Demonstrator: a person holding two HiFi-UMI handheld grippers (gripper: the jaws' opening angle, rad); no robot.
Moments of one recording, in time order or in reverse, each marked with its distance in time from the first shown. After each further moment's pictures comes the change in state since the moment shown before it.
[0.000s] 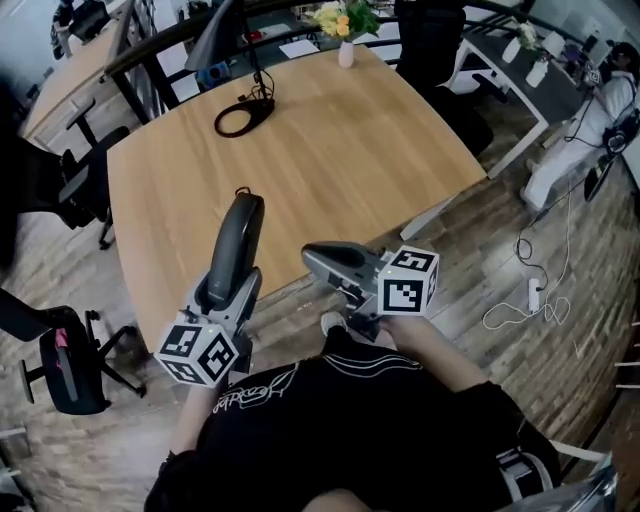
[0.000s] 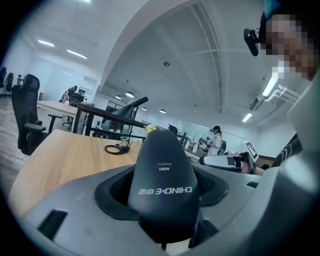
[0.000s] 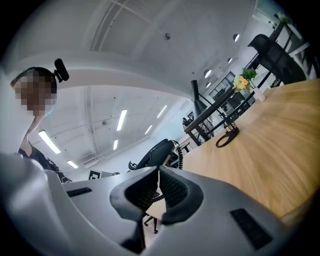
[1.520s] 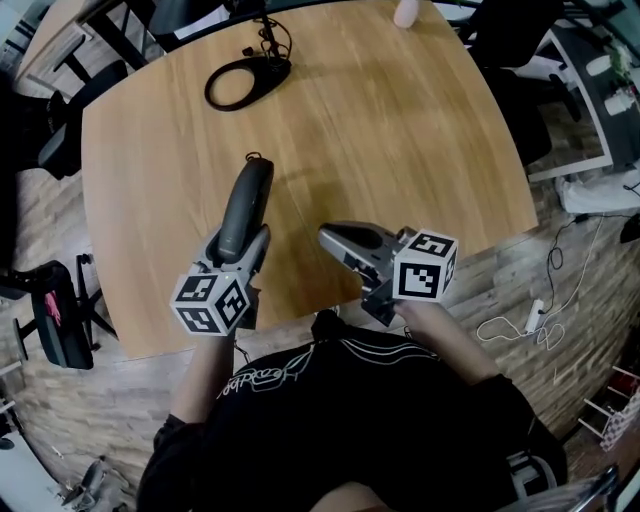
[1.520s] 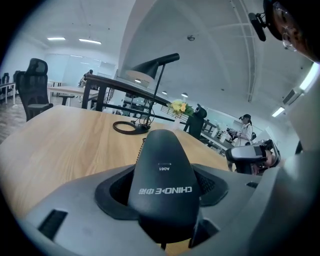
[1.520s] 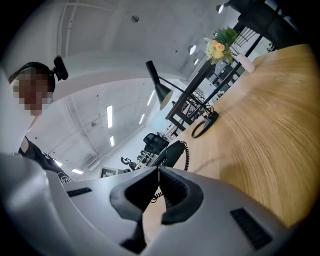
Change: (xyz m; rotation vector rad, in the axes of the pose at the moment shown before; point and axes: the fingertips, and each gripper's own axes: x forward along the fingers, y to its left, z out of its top) left arm 0.221 0.125 -0.057 -0.125 0.199 0.232; right arm 0.042 -0.225 0.042 0.196 0.198 0.013
